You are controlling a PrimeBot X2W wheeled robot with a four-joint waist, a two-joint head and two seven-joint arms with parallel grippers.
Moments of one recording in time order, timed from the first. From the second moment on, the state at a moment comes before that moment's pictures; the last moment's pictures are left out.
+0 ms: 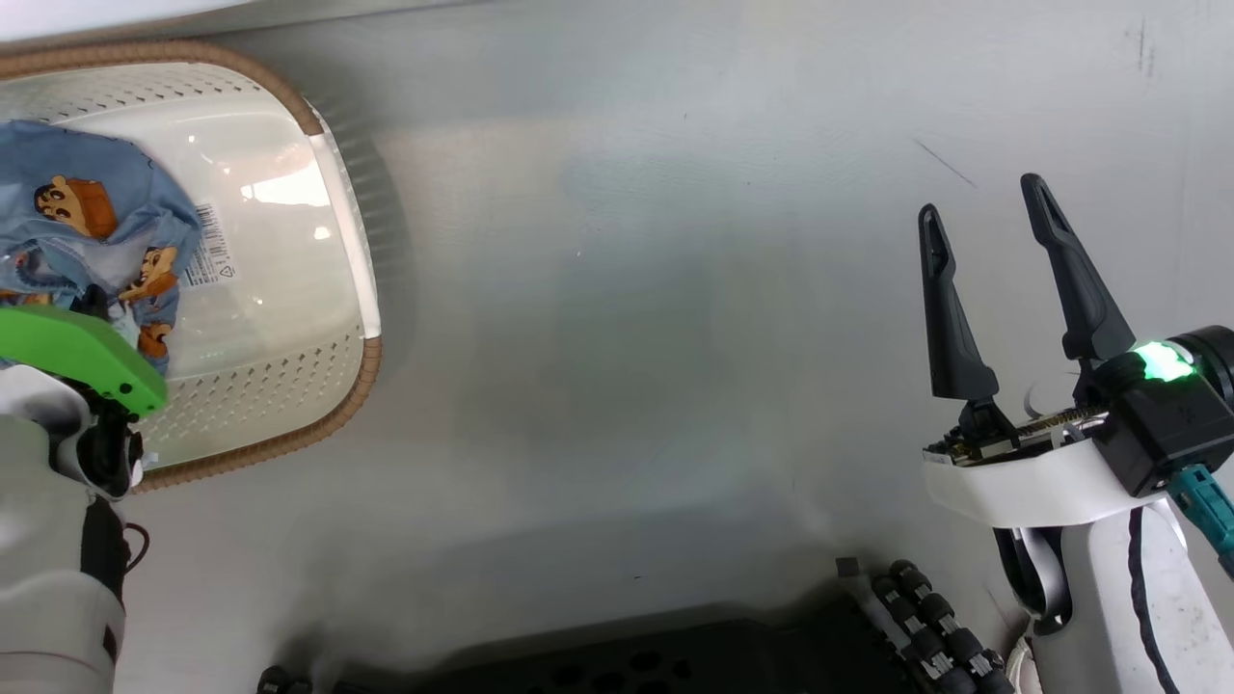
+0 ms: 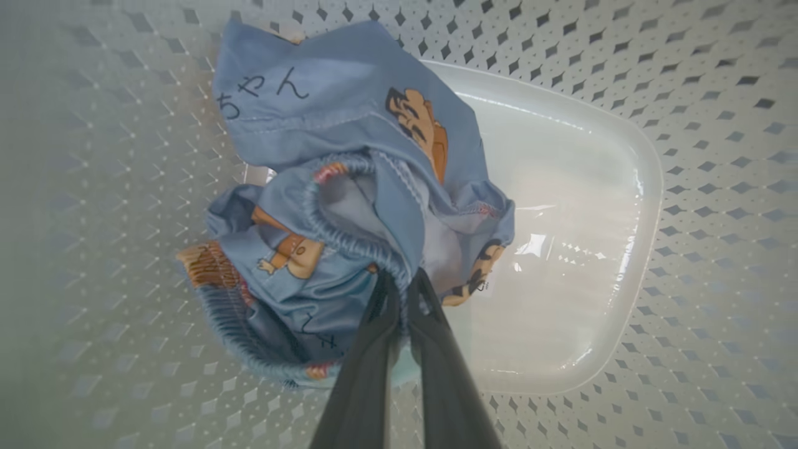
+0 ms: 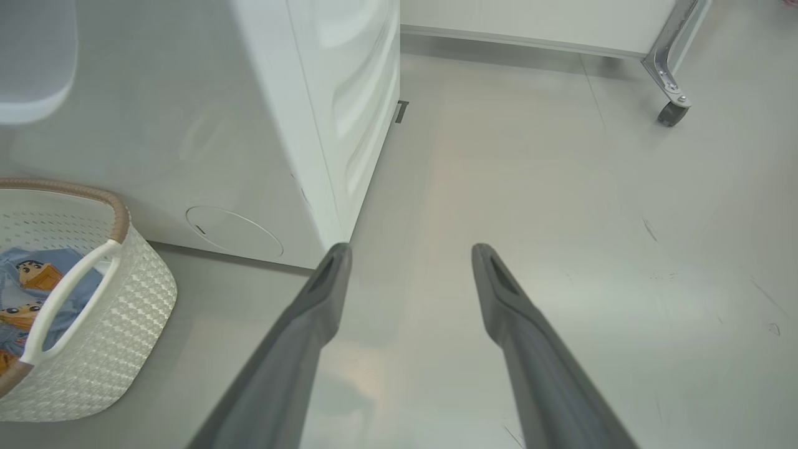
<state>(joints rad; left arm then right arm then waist) -0.77 0.23 0.09 1.07 -0.48 -0.12 0.01 -0.17 -0.07 0.17 -0.16 0.04 0.09 -0.26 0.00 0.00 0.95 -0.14</state>
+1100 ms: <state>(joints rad) -0.49 0.10 -0.07 0.88 -0.52 -0.12 -0.25 -0.21 -0.07 0.15 -0.01 0.09 0.11 -0.26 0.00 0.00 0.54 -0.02</state>
